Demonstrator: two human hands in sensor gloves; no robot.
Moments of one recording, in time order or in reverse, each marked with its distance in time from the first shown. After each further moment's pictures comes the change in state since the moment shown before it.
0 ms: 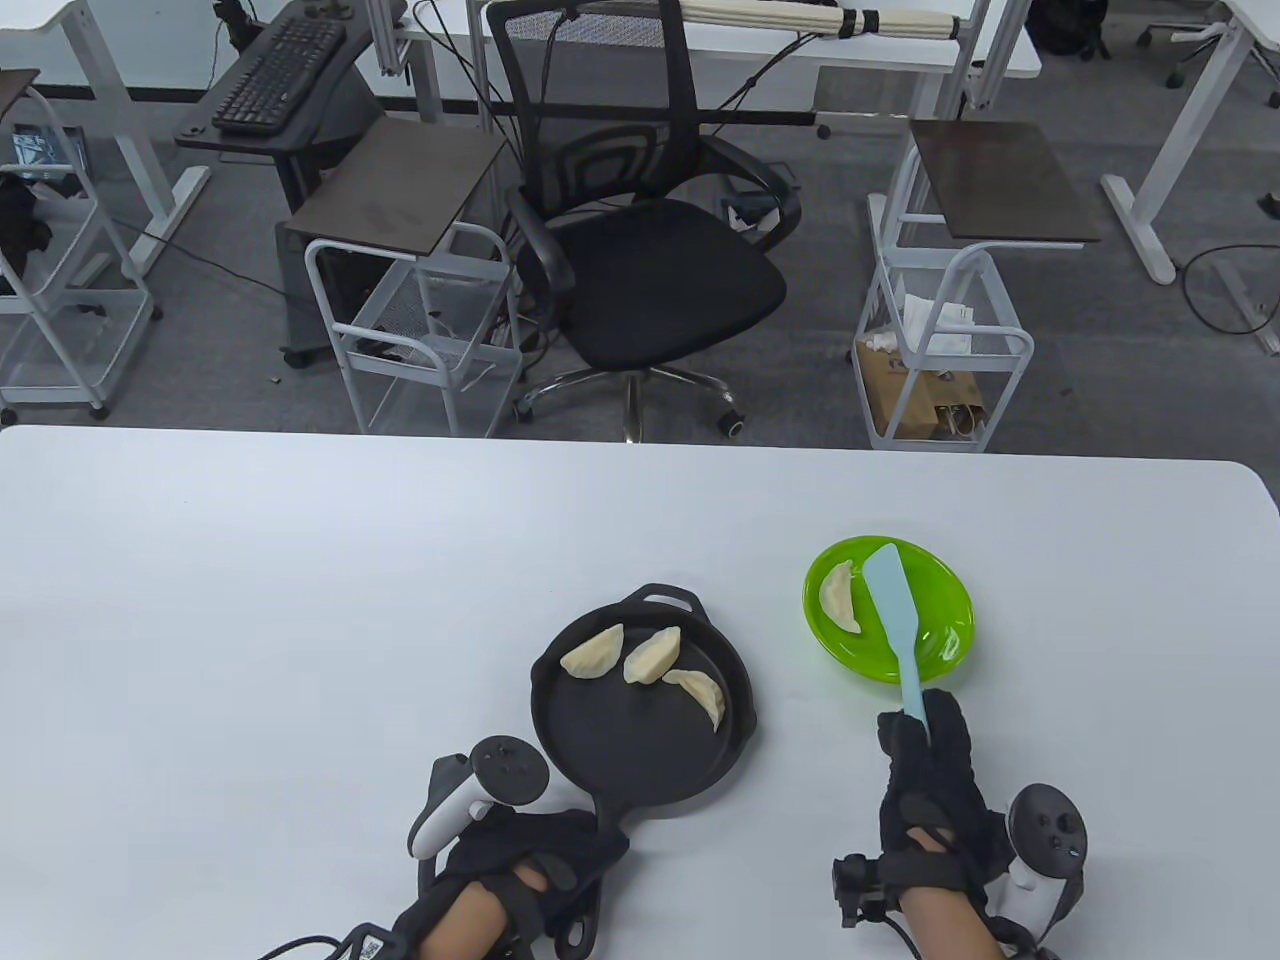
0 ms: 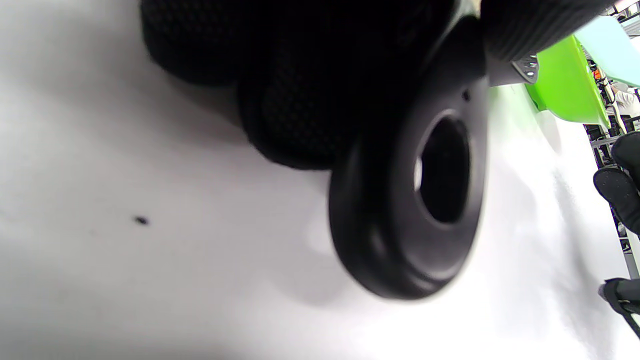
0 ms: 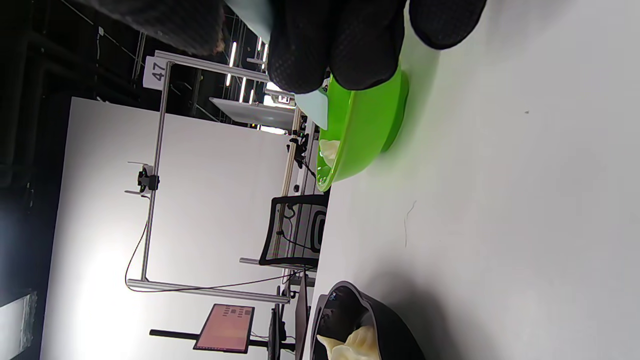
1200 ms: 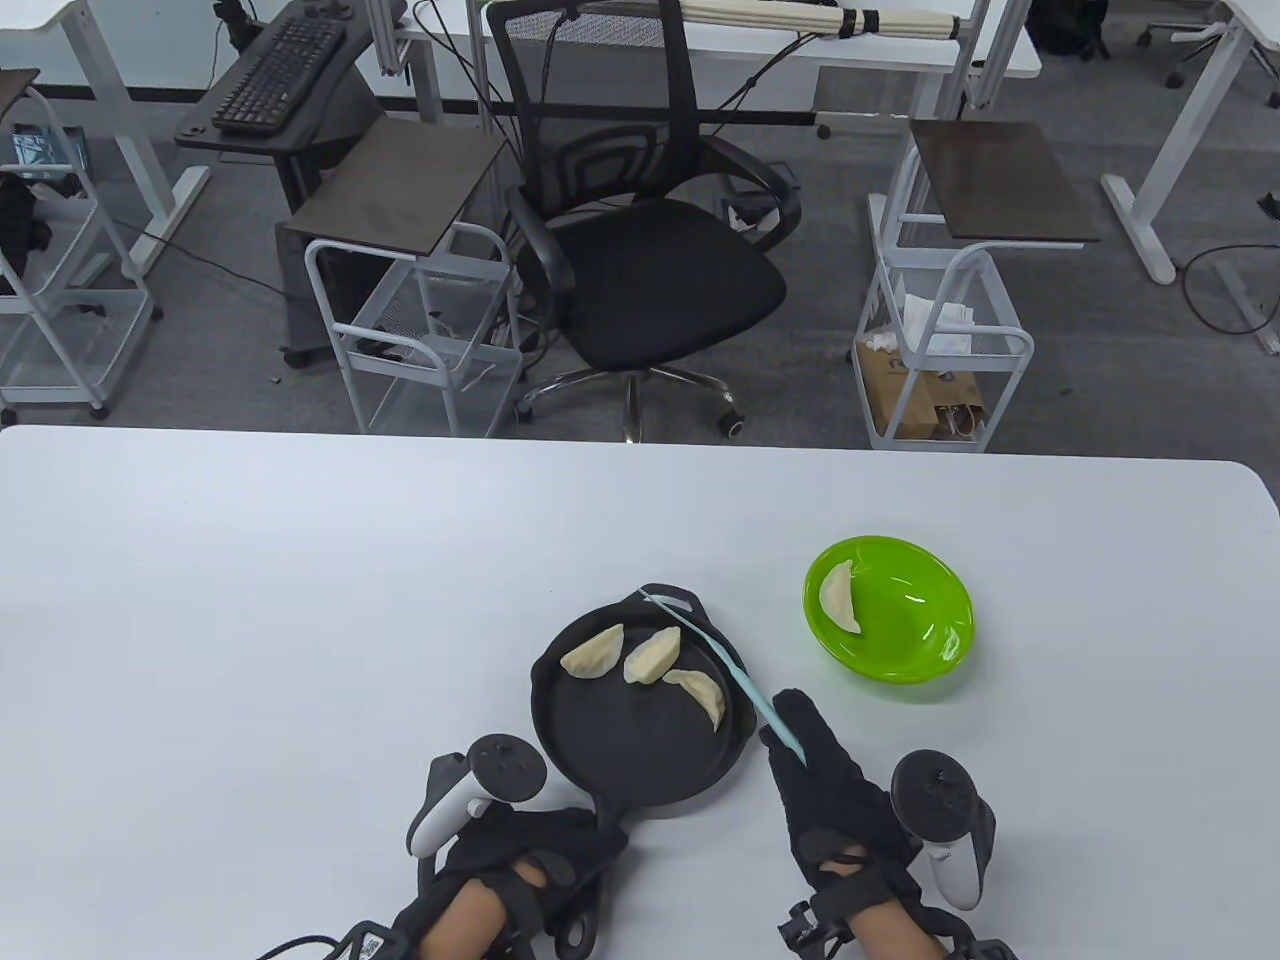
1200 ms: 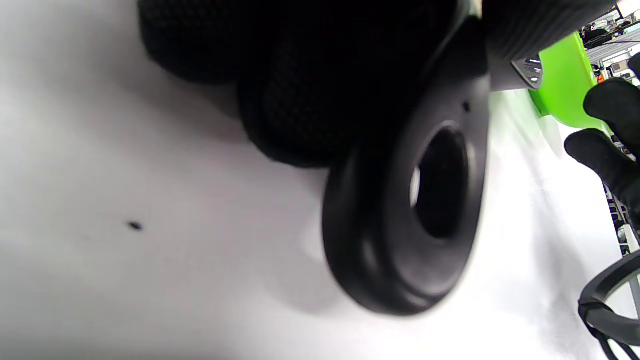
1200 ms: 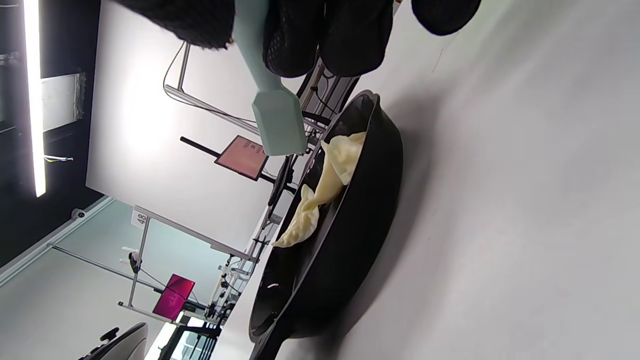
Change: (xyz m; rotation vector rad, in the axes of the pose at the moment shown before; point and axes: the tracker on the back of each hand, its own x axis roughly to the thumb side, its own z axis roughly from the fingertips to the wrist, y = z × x) left_hand -0.001 0.001 0.001 -0.002 0.013 0.026; right_hand 0.012 0.074 0.011 0.461 -0.144 0.299
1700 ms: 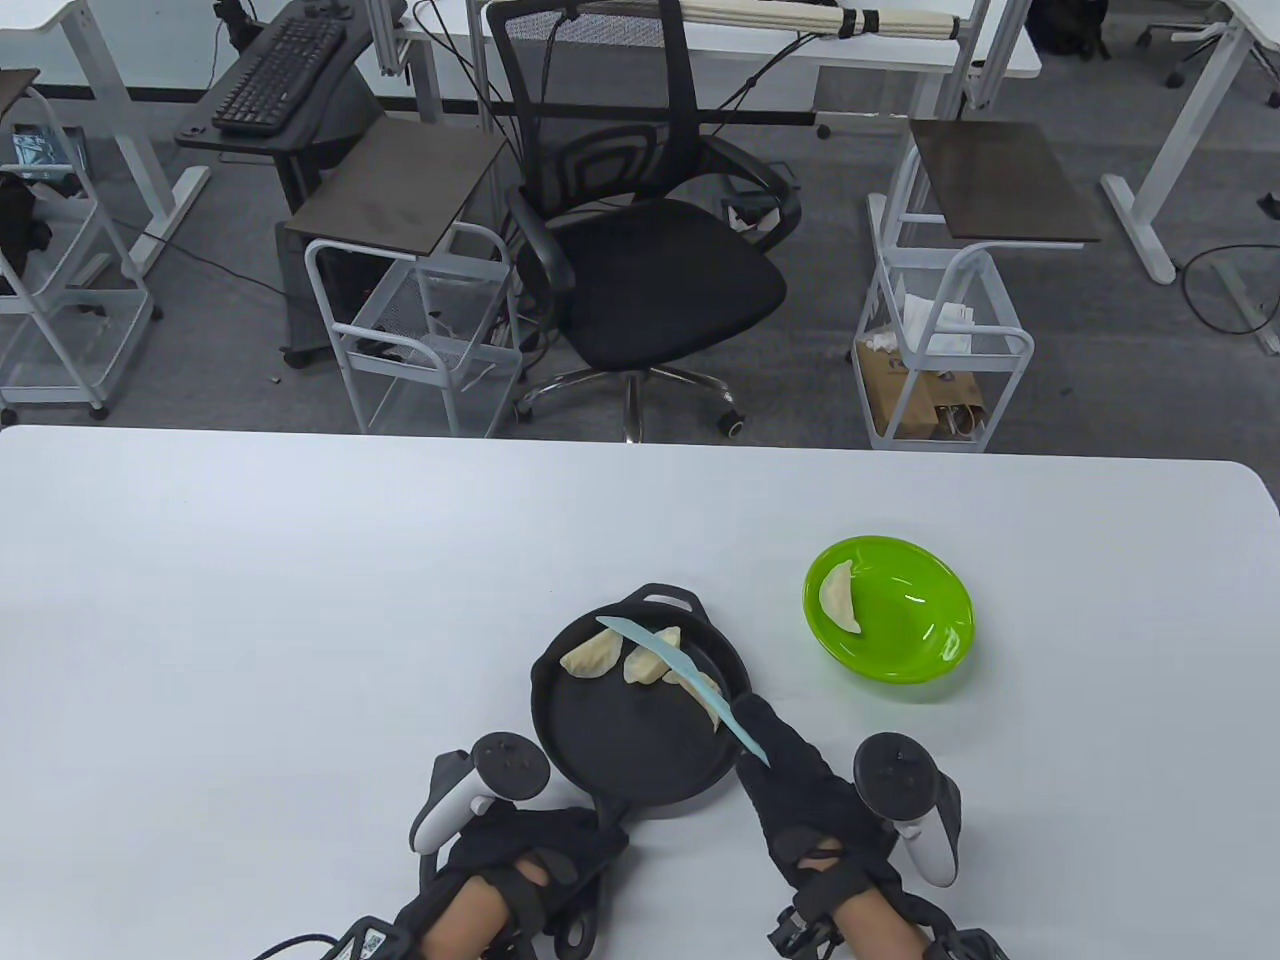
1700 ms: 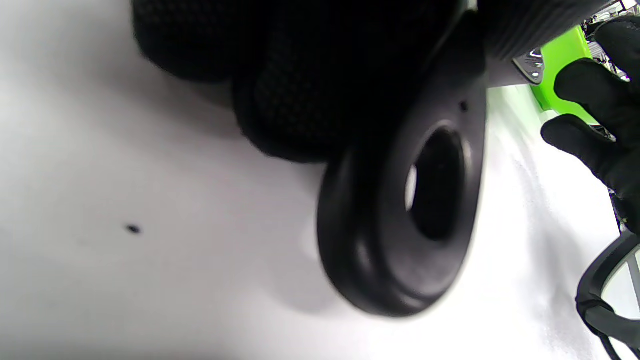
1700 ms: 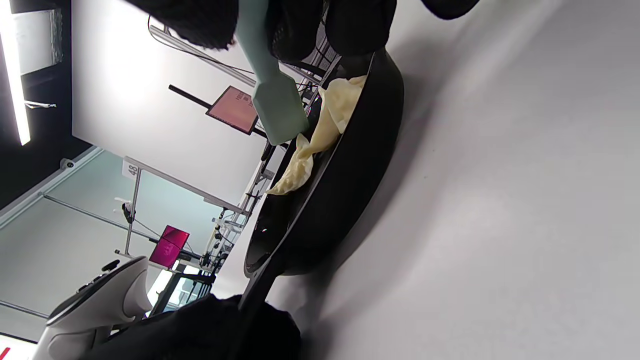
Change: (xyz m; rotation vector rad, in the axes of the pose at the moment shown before) left_hand -0.001 0.002 -0.002 -0.013 -0.001 -0.005; right_hand 0.006 0.015 -0.010 0.135 0.006 0.080
